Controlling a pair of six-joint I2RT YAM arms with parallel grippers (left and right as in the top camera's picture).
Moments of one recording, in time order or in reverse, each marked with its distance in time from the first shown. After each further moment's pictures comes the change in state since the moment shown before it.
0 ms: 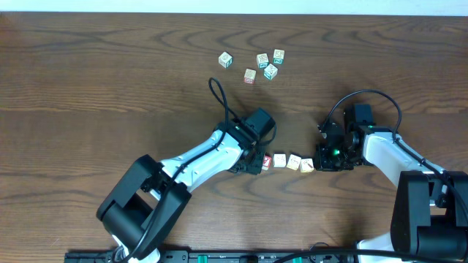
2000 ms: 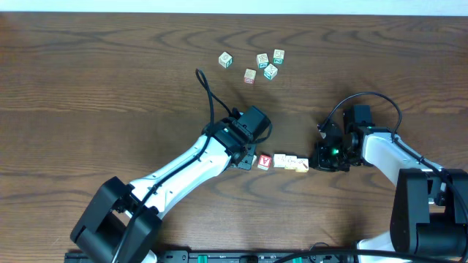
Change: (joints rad) left arm 0.007 -0.166 -0.008 -0.085 -0.225 0.035; right arm 0.000 0.011 -0.010 0.029 -0.078 0.080
